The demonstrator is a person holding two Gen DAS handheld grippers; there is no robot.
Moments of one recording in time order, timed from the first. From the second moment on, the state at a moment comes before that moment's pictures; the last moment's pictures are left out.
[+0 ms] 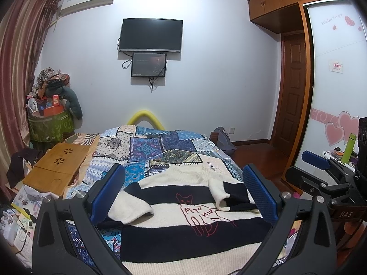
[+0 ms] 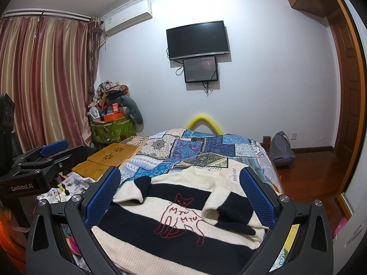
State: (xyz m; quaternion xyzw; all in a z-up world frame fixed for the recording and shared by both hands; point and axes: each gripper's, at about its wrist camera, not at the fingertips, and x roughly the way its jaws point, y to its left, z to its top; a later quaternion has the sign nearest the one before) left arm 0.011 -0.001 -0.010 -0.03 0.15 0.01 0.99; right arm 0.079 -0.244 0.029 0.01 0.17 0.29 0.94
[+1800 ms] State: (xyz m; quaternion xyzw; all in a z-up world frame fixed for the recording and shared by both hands) left arm 0.371 0.146 -0.208 -0.04 0.53 0.01 0.85; right arm 0.368 -0.214 -0.114 -0.08 0.42 0.29 0.86
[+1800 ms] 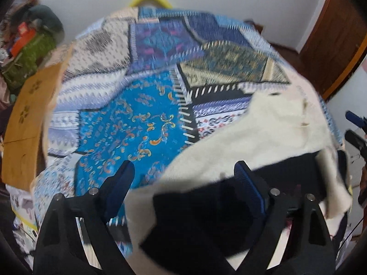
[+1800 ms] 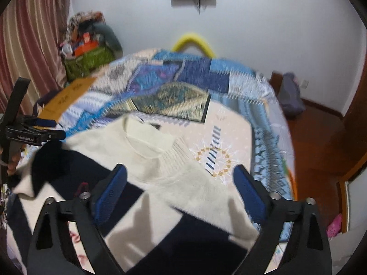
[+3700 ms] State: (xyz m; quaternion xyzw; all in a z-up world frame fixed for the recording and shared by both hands) left arm 0.180 0.284 -0.209 -0.21 0.51 0.12 0.82; right arm 0.325 -0.156 -0.143 -0.16 0.45 0.31 0.82
